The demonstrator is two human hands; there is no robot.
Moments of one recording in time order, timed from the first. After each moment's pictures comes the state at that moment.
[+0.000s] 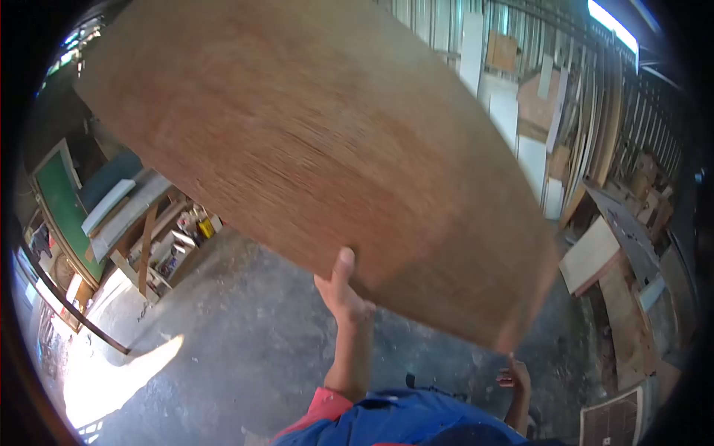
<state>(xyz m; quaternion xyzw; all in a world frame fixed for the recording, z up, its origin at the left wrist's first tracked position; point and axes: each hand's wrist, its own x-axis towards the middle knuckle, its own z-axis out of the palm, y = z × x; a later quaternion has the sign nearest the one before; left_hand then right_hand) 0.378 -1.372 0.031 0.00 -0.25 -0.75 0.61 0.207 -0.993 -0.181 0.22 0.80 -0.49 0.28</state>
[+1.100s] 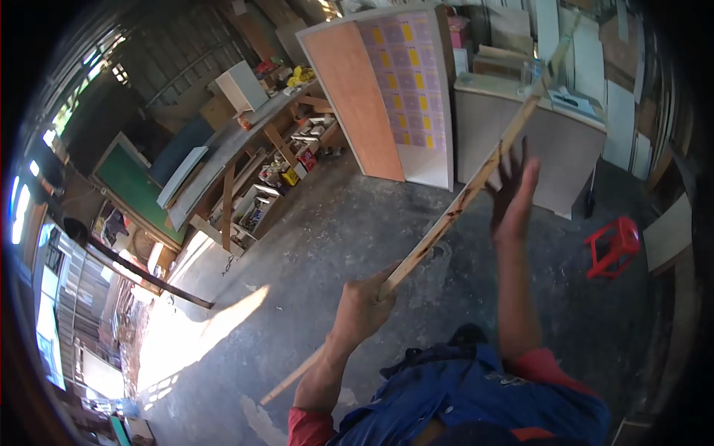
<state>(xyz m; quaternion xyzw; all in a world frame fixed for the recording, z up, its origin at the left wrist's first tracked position) 0.510 -1.455 -0.007 0.28 -0.86 -0.32 0.27 0.246 -1.408 0.014 -0.24 0.35 -0.90 0.14</state>
